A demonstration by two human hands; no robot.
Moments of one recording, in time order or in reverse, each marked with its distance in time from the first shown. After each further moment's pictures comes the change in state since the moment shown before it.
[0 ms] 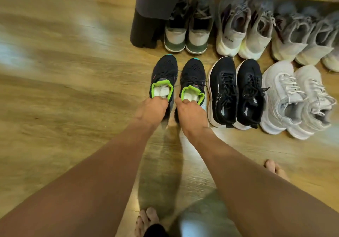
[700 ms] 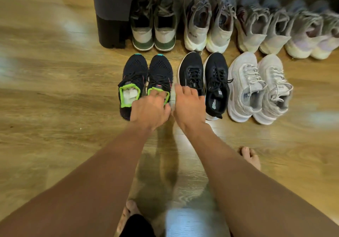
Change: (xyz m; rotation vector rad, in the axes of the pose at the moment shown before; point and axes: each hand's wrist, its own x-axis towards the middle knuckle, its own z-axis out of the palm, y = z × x) left_hand -0.019 0.085 -0.031 -0.172 0.231 0.046; right_hand -0.033 0.072 -0.036 0.091 0.124 0.179
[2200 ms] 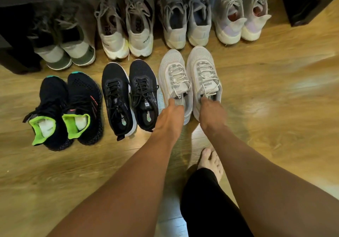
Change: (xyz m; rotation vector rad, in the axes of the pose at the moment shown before) left_hand 0.064 0.263 0.056 -0.166 -0.374 0.106; right_hand -0.012 0.285 -0.014 0.074 -0.147 0.439
